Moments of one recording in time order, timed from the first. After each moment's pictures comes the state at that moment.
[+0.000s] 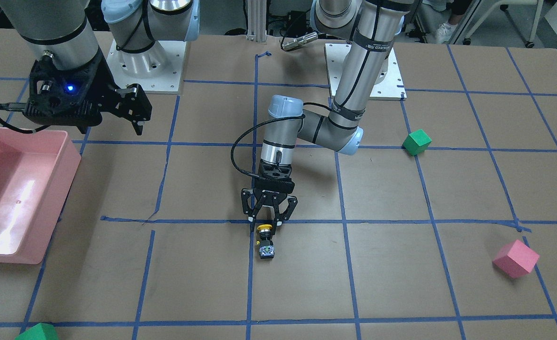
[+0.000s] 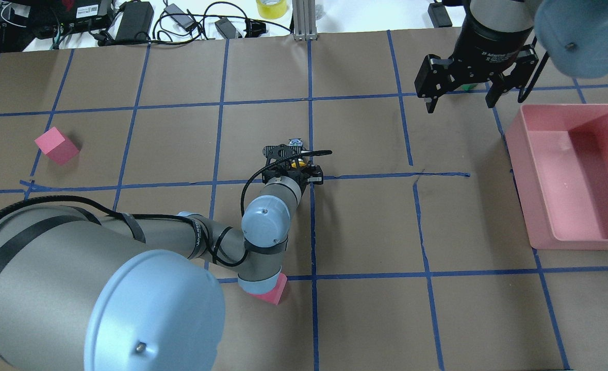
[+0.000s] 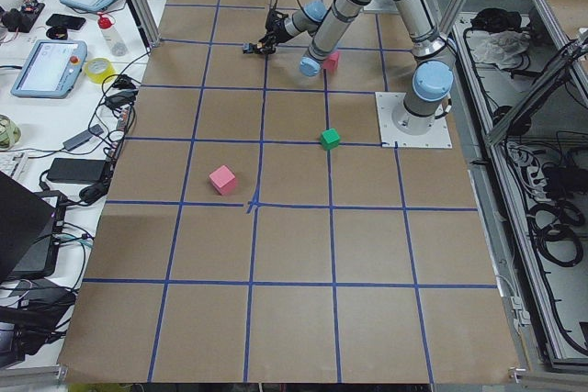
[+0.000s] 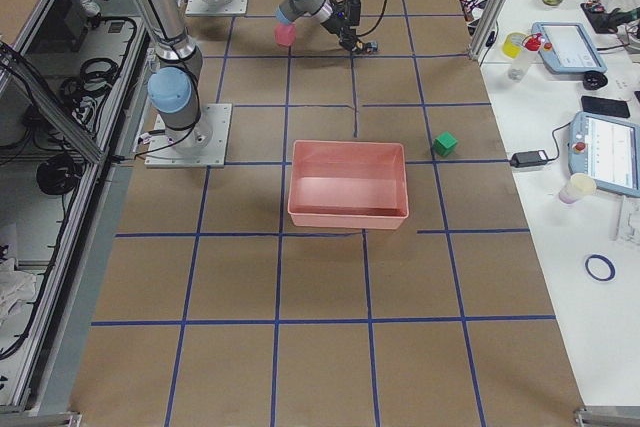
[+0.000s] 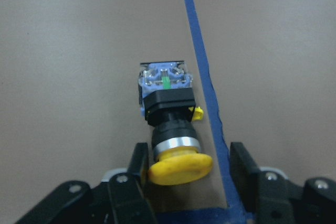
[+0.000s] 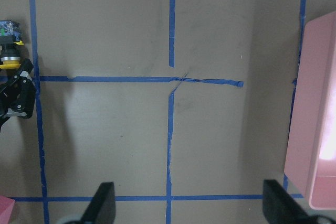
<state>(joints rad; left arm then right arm) -1.97 -2.26 -2.09 0.45 1.70 -0.26 1.59 -1.52 1.52 -1.57 -1.61 0.00</state>
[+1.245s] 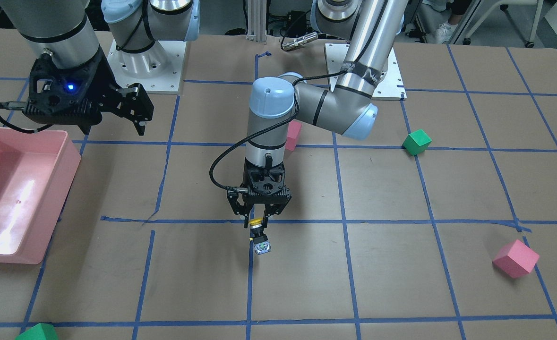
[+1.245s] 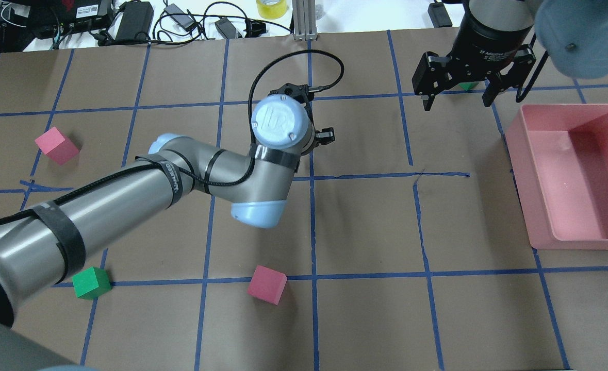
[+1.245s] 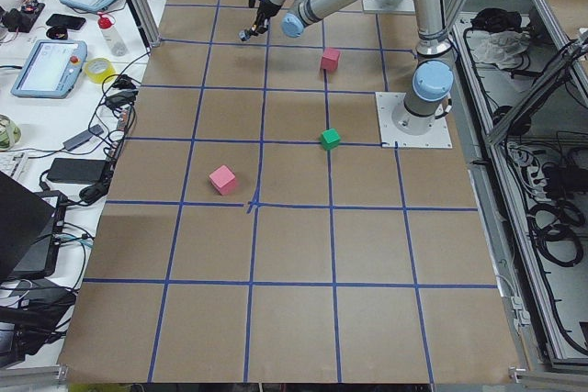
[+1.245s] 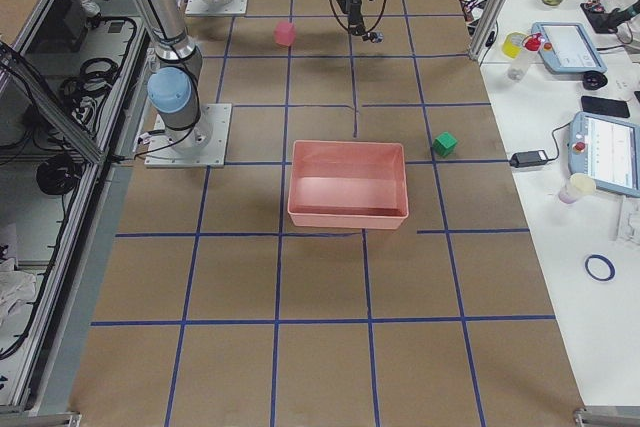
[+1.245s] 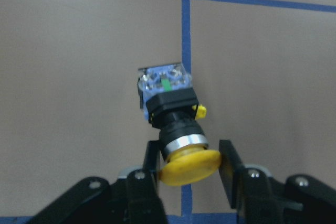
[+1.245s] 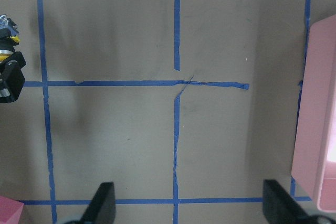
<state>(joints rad) -1.96 -2.00 -1.78 -0.56 1.61 -0.50 1.59 -1.52 1.52 -1.58 -1.59 0.01</state>
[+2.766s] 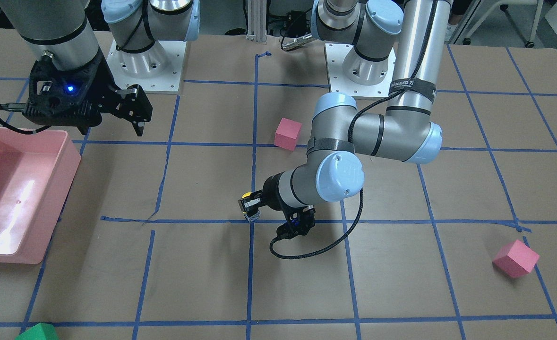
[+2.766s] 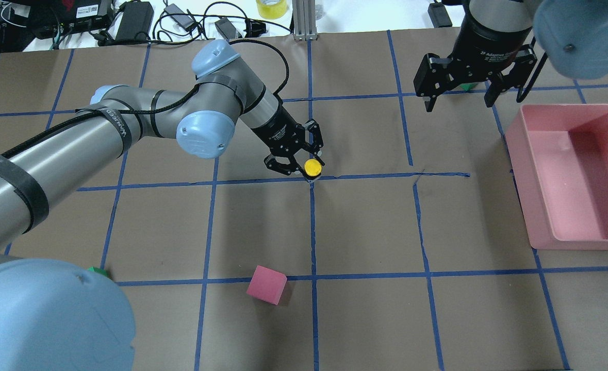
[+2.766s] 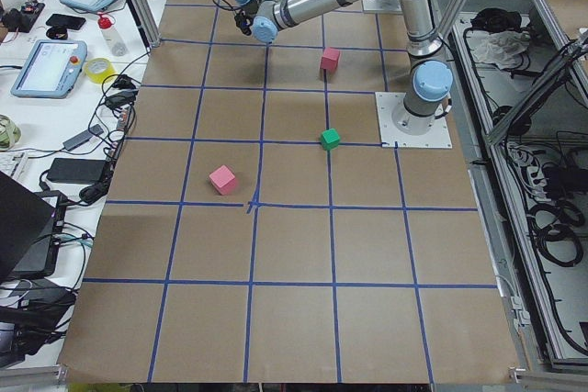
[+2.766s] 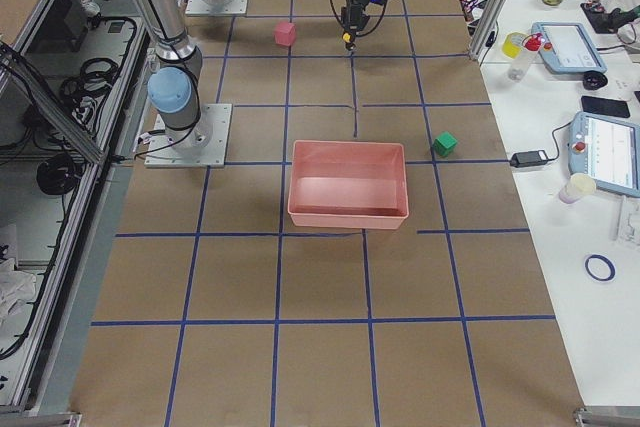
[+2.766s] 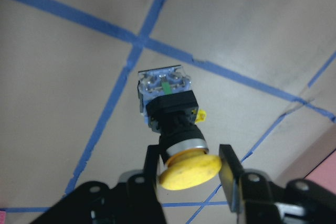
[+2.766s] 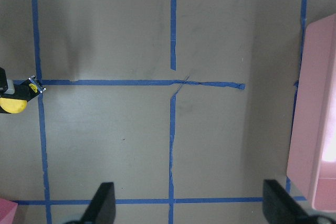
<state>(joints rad) -1.75 -2.08 -1.64 -1.17 1.00 -0.66 1.59 -1.52 1.52 -1.58 -1.61 0.01</state>
